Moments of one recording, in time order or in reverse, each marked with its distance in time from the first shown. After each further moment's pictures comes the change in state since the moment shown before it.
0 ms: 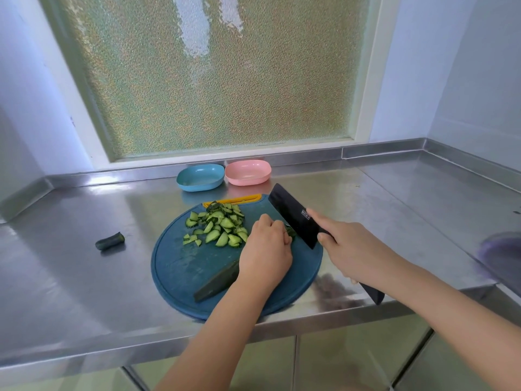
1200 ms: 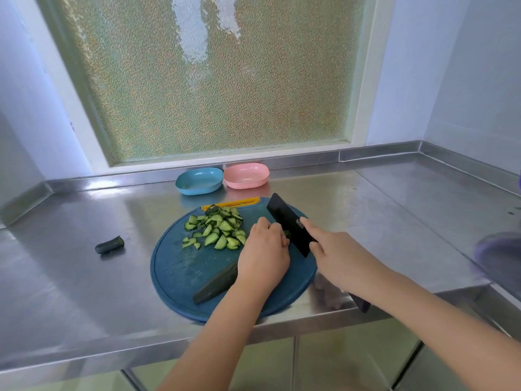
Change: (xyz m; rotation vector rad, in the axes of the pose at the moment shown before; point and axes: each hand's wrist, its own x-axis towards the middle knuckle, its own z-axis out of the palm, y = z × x) left_hand -0.001 0.001 0.000 0.014 0.005 -0.014; right_hand 0.001 0.000 0.019 -0.012 -0.003 0.019
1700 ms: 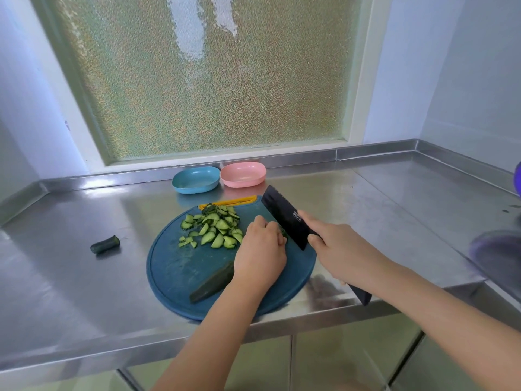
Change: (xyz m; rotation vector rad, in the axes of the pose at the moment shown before) left_hand 0.000 -0.001 0.002 0.003 0.023 0.012; right_hand -0.005 -0.007 -0.016 -0.010 -0.011 -0.019
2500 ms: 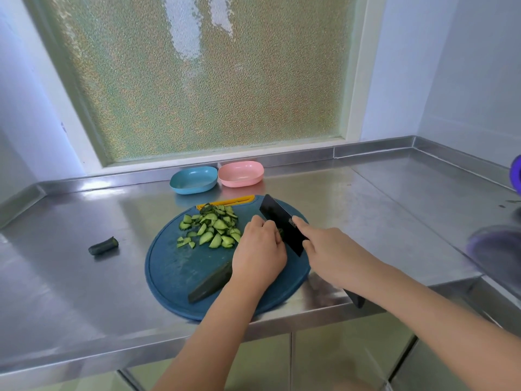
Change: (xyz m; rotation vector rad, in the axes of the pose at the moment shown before) left_hand -0.001 0.002 -0.002 -0.024 -0.021 -0.018; right_hand 0.005 0.002 0.014 -0.068 -0.023 0.000
